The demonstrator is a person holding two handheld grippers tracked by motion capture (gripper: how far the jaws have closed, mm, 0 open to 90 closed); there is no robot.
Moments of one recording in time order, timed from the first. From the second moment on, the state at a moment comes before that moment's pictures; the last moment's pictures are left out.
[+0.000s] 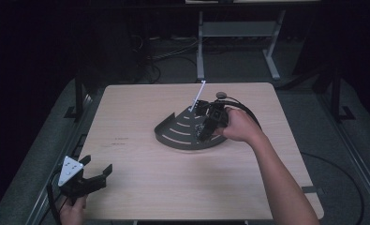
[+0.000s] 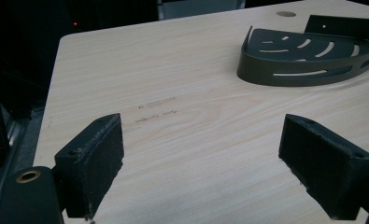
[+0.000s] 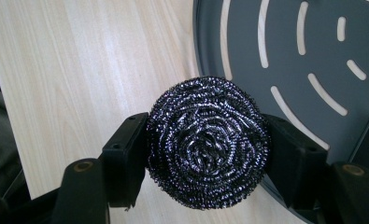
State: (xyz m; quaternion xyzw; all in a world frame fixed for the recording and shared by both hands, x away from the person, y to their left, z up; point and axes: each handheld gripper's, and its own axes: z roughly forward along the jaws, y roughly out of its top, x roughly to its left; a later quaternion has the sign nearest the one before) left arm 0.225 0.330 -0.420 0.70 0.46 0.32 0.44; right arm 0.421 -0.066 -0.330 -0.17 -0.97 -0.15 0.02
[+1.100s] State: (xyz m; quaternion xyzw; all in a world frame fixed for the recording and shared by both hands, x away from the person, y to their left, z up) left arm 0.225 0.332 -0.419 0.70 0.47 0.32 0.44; right arm 0.469 -0.040 -0.337 -0.18 -0.97 -0.15 0.03
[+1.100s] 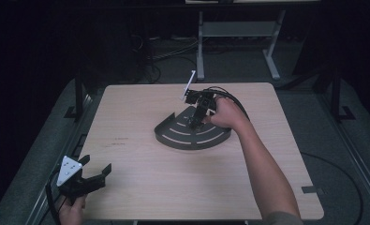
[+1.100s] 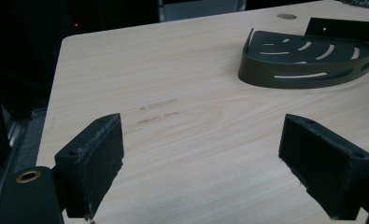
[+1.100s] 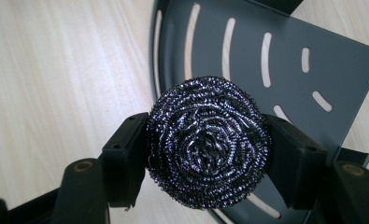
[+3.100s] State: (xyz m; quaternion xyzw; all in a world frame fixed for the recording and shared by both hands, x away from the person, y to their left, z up) left arm 0.225 0.330 -0.419 0.70 0.46 0.32 0.44; right arm 0.502 -0.033 -0.423 -0.27 -0.95 -0.14 0.05
